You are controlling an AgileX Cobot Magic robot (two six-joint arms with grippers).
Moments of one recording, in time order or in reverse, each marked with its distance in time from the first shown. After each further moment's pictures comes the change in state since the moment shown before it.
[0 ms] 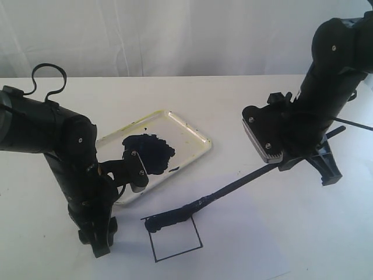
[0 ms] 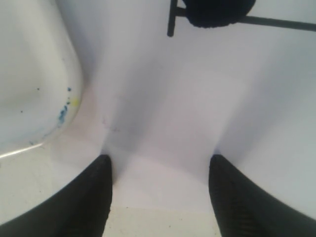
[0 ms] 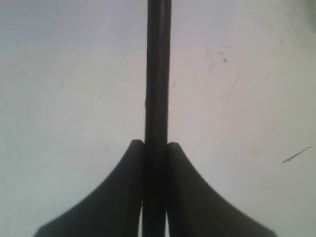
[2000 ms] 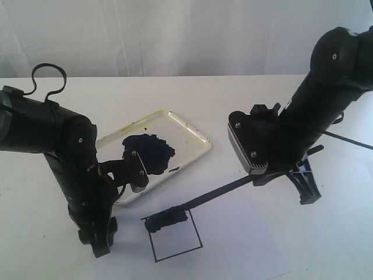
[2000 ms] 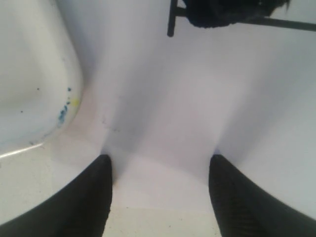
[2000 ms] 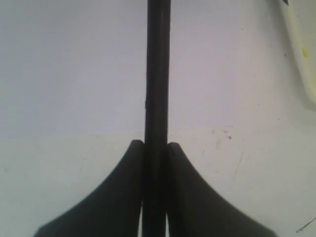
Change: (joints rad) left arm 0.000 0.000 0.000 0.000 0.000 0.000; right arm 0.029 -0.034 0.089 0.244 -0.049 -0.109
